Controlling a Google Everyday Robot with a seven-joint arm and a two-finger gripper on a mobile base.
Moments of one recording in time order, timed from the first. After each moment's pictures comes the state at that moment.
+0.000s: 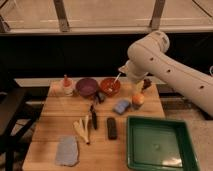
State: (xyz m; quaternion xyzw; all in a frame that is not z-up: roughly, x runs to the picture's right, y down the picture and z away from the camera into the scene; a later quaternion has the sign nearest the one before) arm 0.121 -0.032 0.675 -0.15 -0.08 -0.23 0.96
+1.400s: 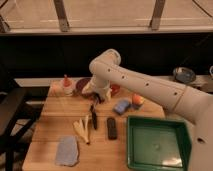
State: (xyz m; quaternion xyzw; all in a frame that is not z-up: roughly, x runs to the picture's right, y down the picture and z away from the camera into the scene) arm -0.046 0.046 0.765 -0.16 -0.24 -0.55 0.79
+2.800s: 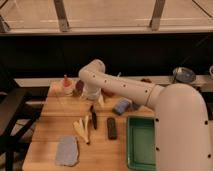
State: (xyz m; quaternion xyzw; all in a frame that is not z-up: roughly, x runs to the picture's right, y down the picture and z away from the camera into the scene) arm -0.071 0.095 0.852 -0.26 -0.23 -0.51 0.79
